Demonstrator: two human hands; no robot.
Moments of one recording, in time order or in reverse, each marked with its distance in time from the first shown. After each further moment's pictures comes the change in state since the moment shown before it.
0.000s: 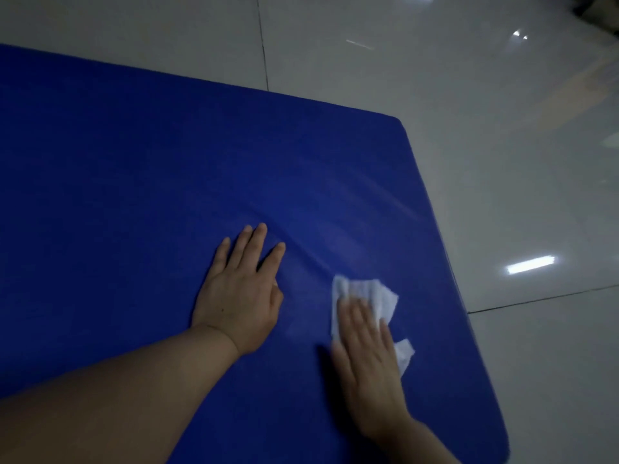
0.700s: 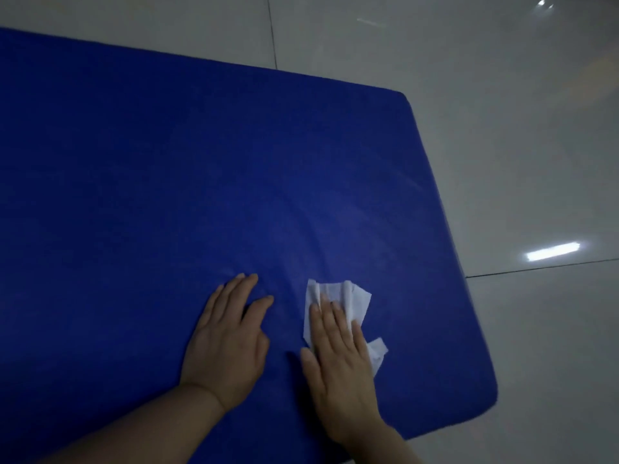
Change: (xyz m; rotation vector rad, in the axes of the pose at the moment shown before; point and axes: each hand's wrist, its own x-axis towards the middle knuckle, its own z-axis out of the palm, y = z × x) left_hand -0.120 0.013 0.000 -0.226 0.029 -0.035; right_hand -0.063 -0.039 0.025 0.007 -0.034 -0.033
